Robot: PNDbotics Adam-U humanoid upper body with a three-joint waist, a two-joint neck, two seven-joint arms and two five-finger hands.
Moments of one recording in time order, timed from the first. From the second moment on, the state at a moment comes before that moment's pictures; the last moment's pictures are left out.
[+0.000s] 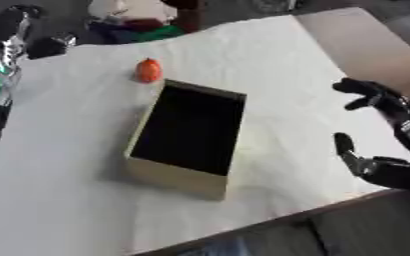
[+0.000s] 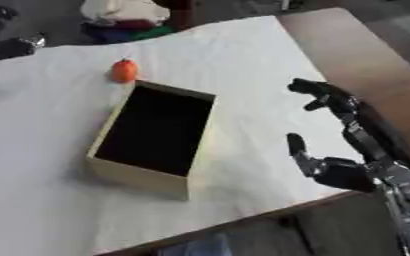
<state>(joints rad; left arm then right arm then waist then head) -1.08 0.46 -0.01 -0.64 -0.94 0.04 -0.01 -0.12 -0.34 0.01 -1.96 0.50 -0.43 0.30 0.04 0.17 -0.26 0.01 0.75</state>
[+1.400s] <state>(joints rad) -1.11 0.37 -0.03 -0.72 -1.25 -0.06 -0.26 -0.17 -0.33 0.02 -1.97 0.50 -0.43 0.33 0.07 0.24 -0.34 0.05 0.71</state>
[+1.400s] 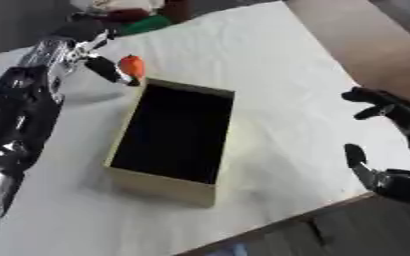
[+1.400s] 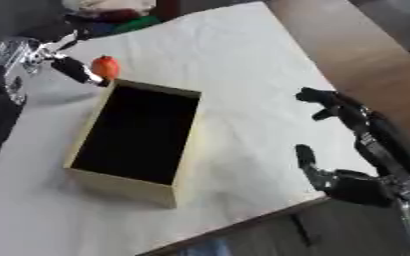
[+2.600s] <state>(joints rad) -1.11 0.36 -0.01 -0.69 -1.25 0.09 -0.11 -0.20 -0.31 0.02 -1.97 0.49 -0.43 0.34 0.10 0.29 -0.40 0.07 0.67</state>
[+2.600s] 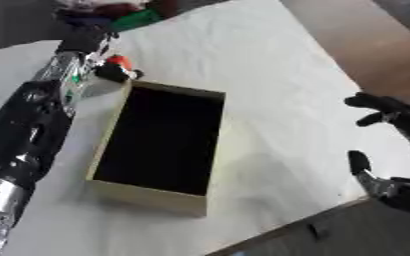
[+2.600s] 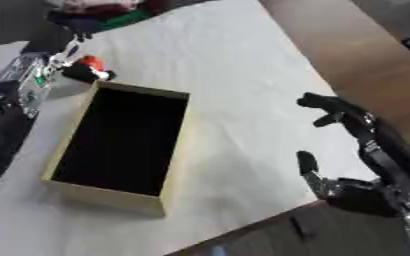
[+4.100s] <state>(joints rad) -1.11 0.42 -0.02 -0.79 -1.18 0.01 -0.19 -0.18 -0.30 0.02 -1.97 0.49 -0.43 0.34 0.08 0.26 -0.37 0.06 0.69</state>
